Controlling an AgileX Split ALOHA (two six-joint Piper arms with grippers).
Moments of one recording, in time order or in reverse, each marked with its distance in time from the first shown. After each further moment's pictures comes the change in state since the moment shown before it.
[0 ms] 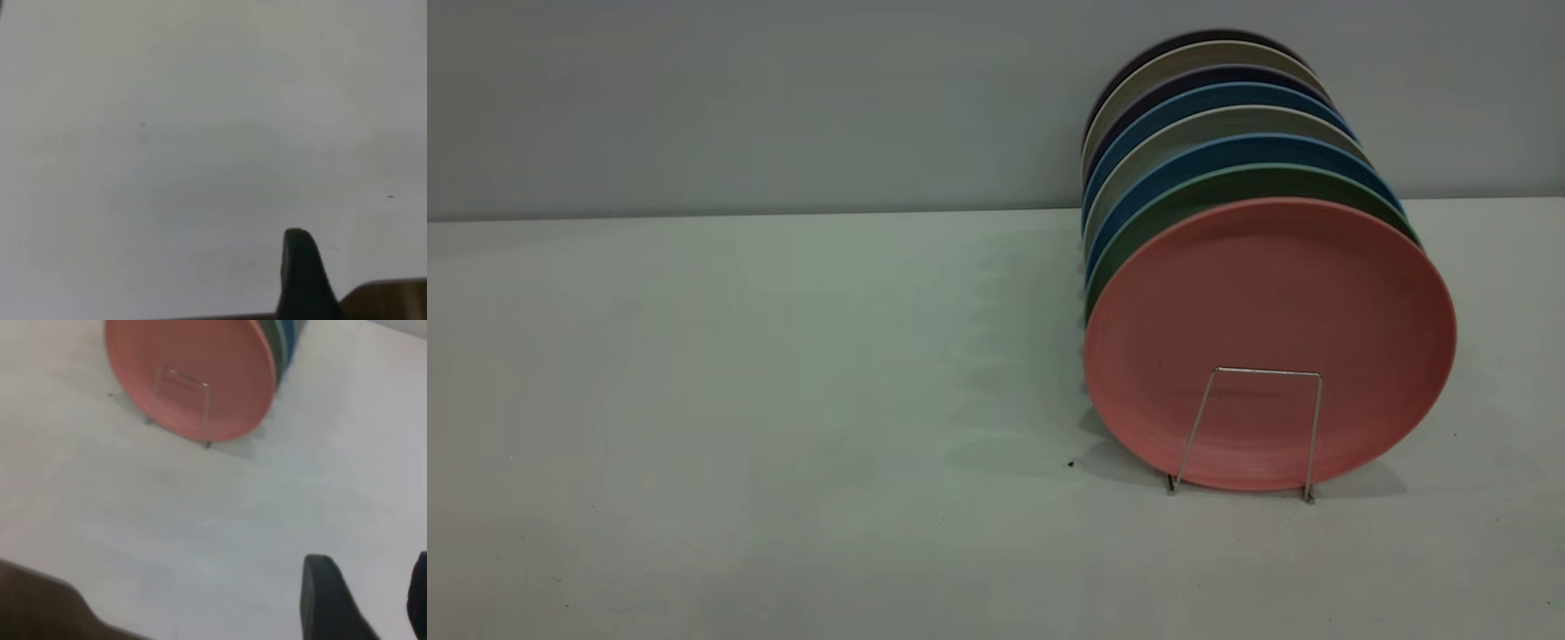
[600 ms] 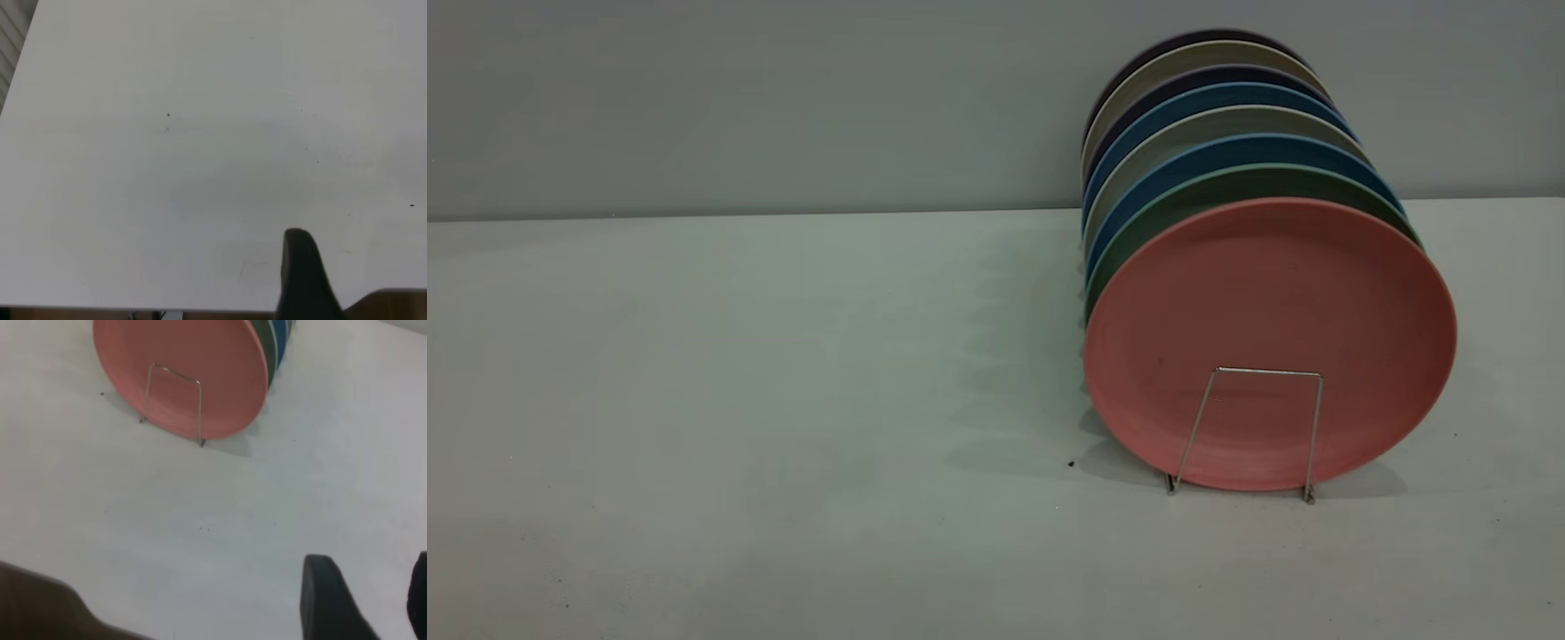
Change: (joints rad) left arm 0.065 0.000 0.000 0.000 0.000 0.000; right arm -0.014 -0.003 0.000 0.001 0.005 0.000
